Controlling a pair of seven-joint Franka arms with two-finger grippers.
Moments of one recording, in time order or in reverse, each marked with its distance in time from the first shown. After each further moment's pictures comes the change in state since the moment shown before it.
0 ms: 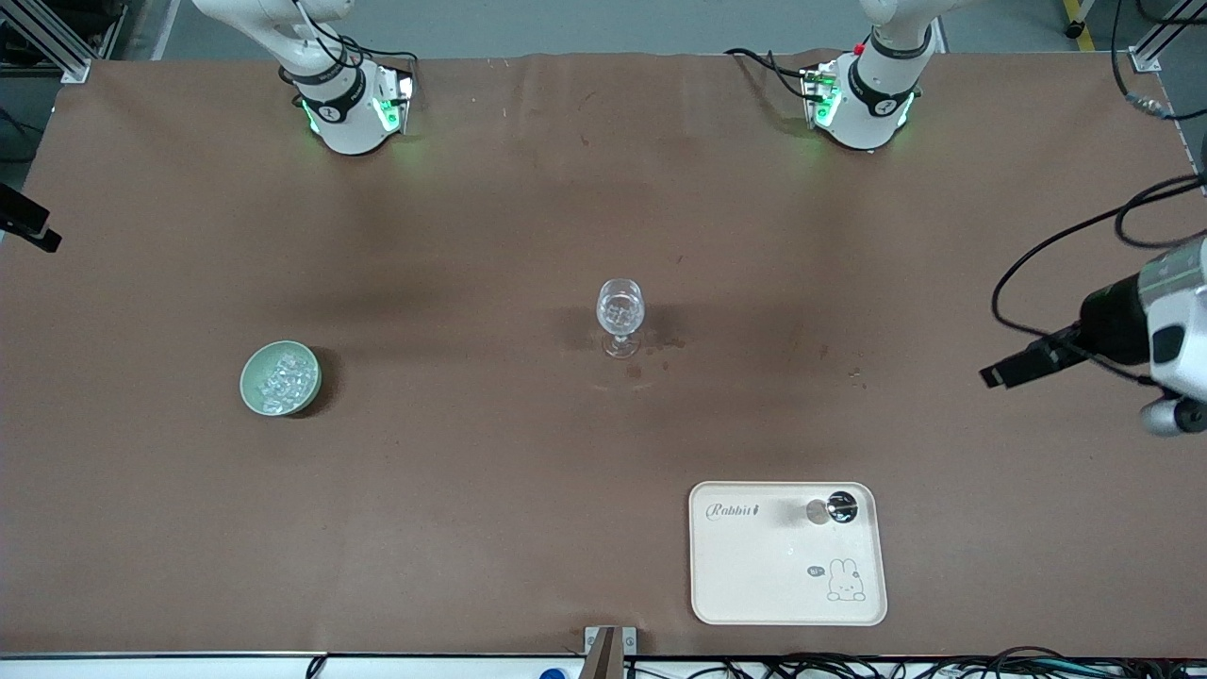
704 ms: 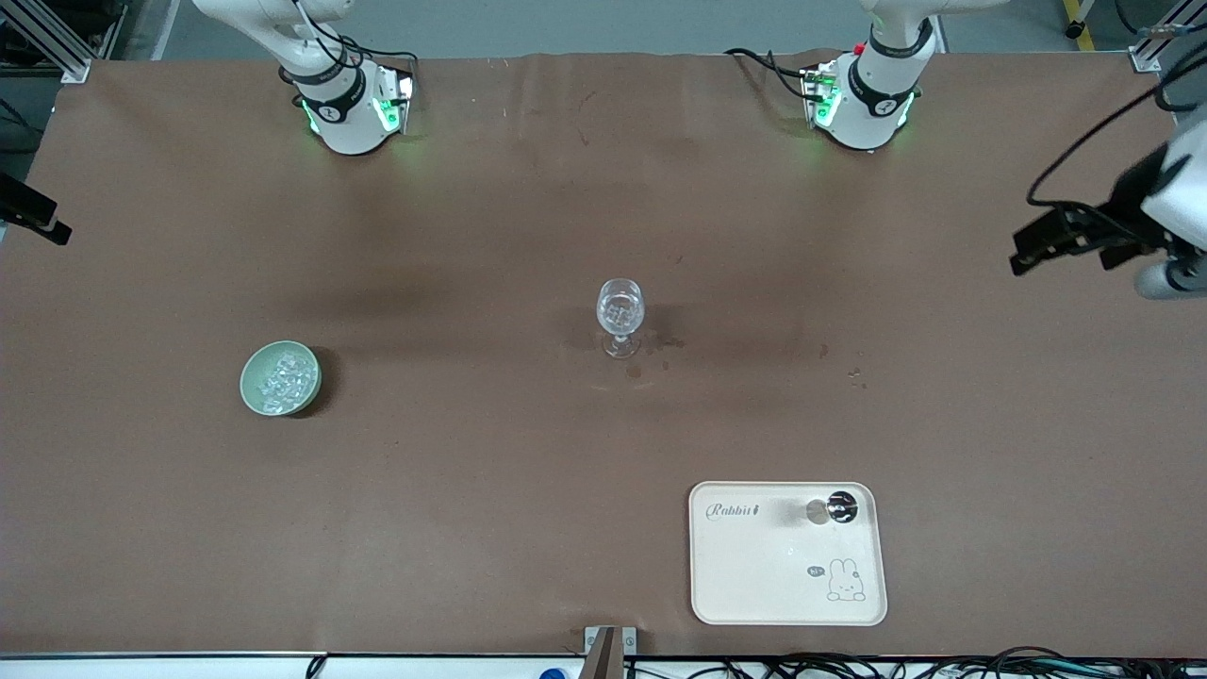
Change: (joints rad) left arm -0.339 -0.260 0.384 -0.133 -0.054 -0.146 0.297; right arm -0.001 0.001 0.005 0.013 0.042 -0.029 -0.009
